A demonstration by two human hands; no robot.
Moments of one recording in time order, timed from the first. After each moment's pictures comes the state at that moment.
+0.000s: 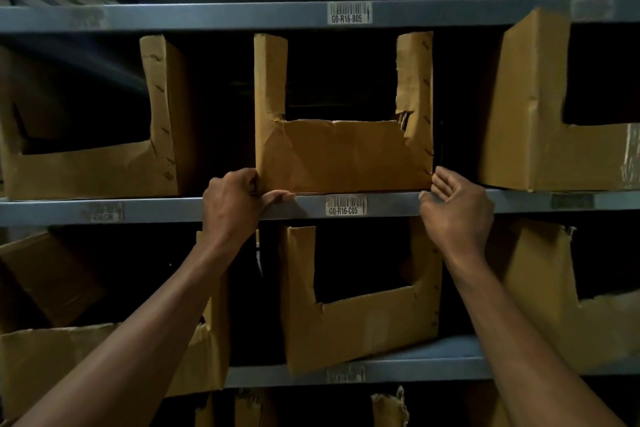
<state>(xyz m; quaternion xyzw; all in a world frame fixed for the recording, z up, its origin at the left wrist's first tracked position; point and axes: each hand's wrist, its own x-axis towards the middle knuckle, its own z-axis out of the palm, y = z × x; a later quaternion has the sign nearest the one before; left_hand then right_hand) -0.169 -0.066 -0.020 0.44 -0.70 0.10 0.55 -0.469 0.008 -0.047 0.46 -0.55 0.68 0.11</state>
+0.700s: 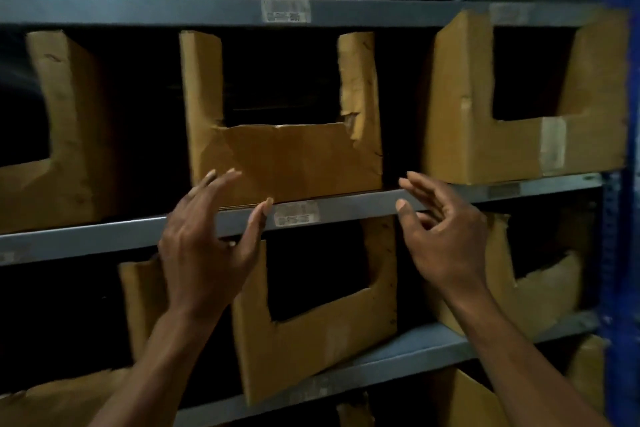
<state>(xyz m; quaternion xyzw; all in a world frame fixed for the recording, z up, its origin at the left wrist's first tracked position) -0.215 -0.022 -0.055 0.27 -0.68 0.18 0.65 -0.480 0.066 -0.066 0.50 -0.48 0.70 0.17</state>
